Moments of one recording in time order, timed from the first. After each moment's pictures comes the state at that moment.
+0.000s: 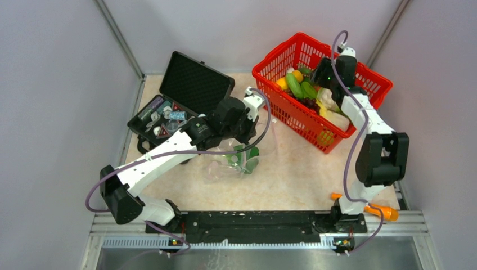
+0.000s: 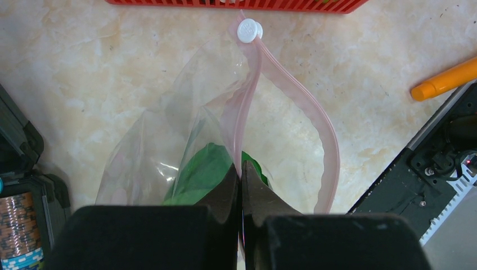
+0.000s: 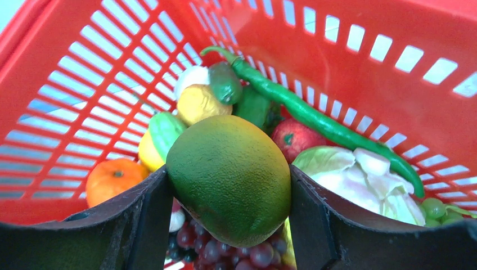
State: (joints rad) left arm -0.87 1.39 1.35 -0.56 0.02 -0.16; right arm 0.05 1.72 1.42 -0.09 0.01 0.34
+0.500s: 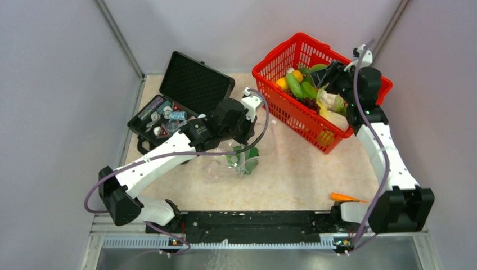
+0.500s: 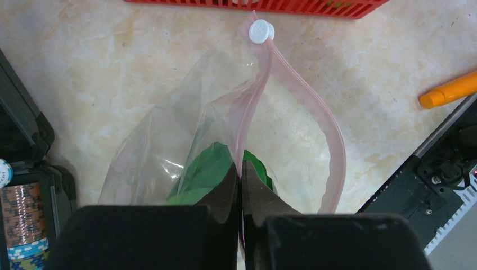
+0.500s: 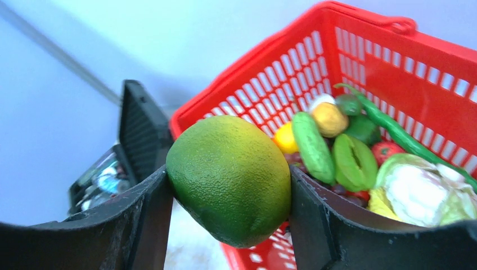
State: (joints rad) left arm -0.87 1.37 1.32 -0.55 -0.02 -0.17; right arm 0.05 1.22 1.16 -0.02 -0.28 0.41
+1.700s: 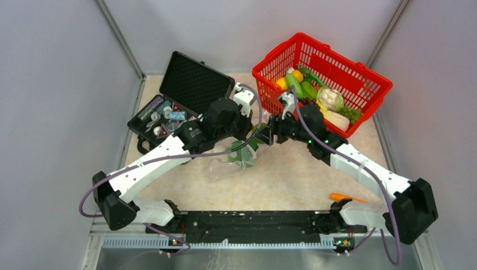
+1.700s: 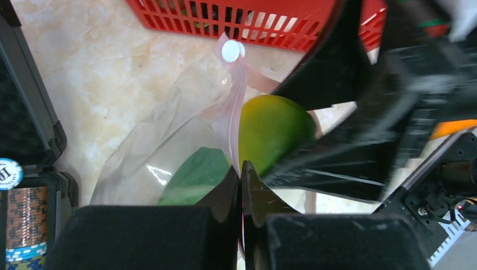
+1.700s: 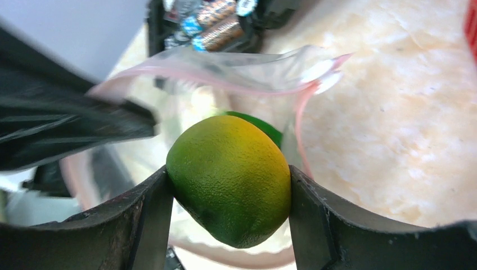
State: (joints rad) left arm -0.86 1.32 1.30 -0.47 -0.09 -0.23; right arm 0.60 1.14 0.85 -0.02 -0.39 0.39
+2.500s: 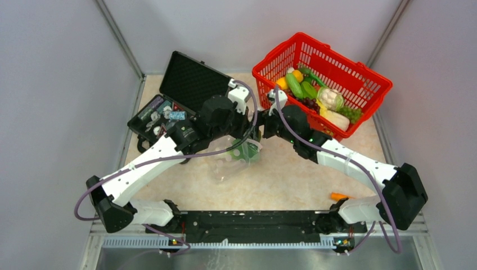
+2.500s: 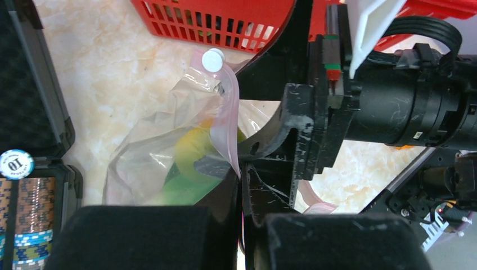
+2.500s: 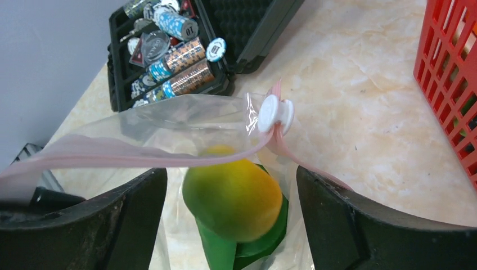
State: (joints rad) left arm -0.87 1.28 1.35 -0.53 -0.08 -0.26; right arm 0.76 1.30 0.94 0.06 -0.02 0.37
